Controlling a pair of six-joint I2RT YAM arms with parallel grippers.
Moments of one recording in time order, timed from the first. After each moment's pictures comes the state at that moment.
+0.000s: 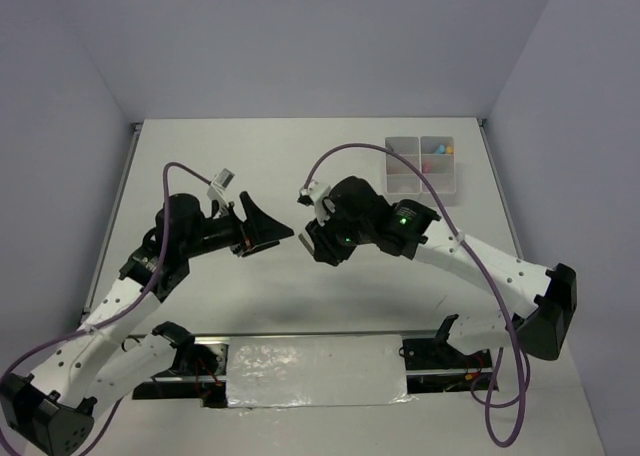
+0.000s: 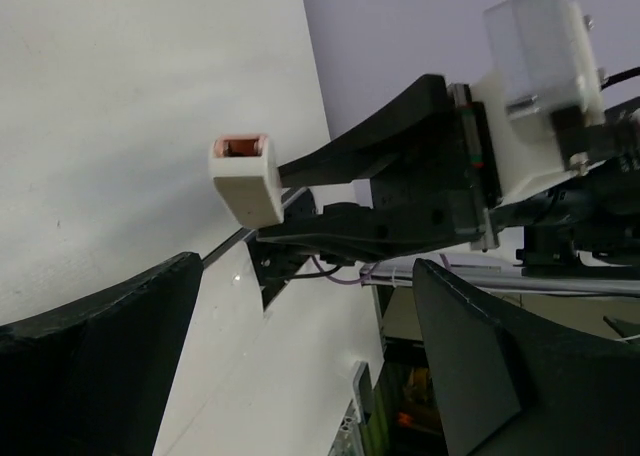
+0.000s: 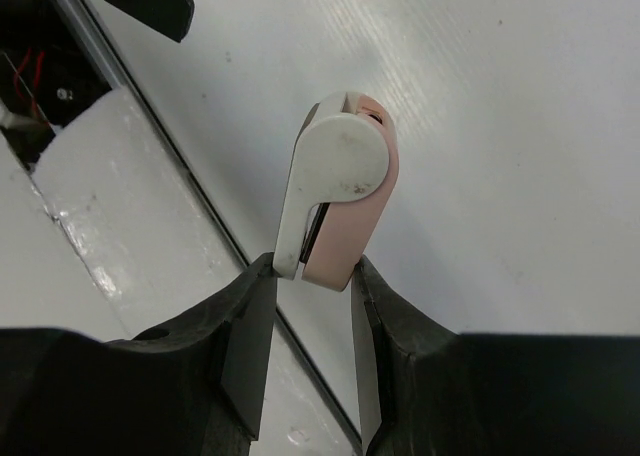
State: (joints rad) left arm -0.46 0.82 0.76 -0.23 0.56 -1.03; right arm 0.92 1.29 1.23 -0.71 -0.17 0.07
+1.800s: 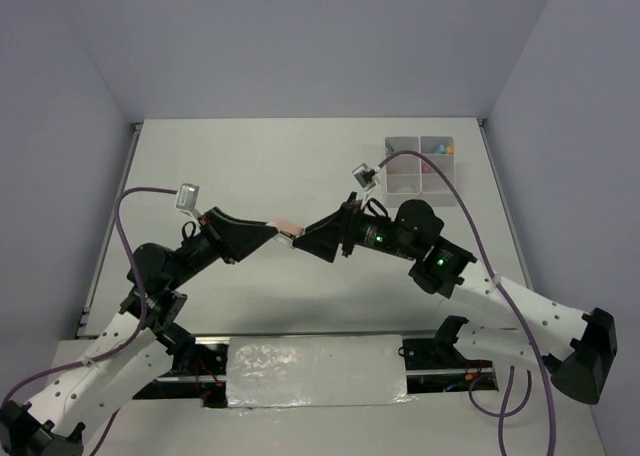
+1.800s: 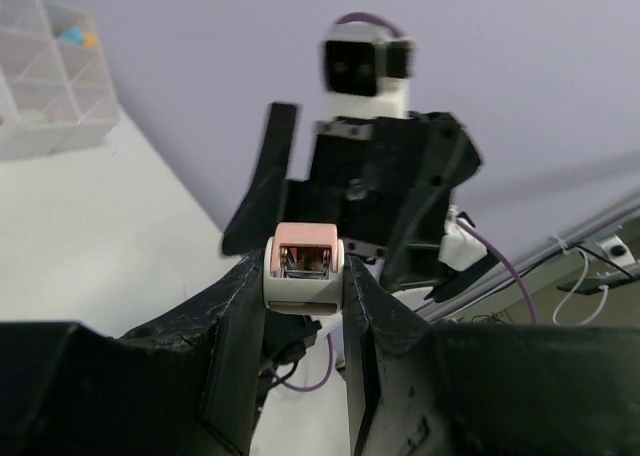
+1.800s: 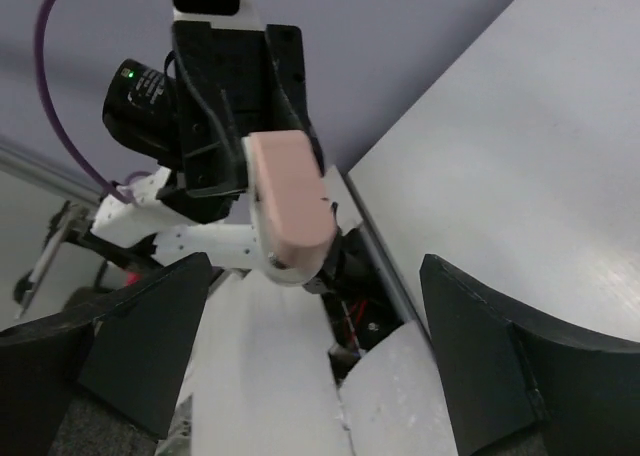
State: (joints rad) left arm -0.52 0.56 0.46 0.41 0.43 -1.11; right arm 0.87 0.92 0.78 0.18 -0.33 0.76
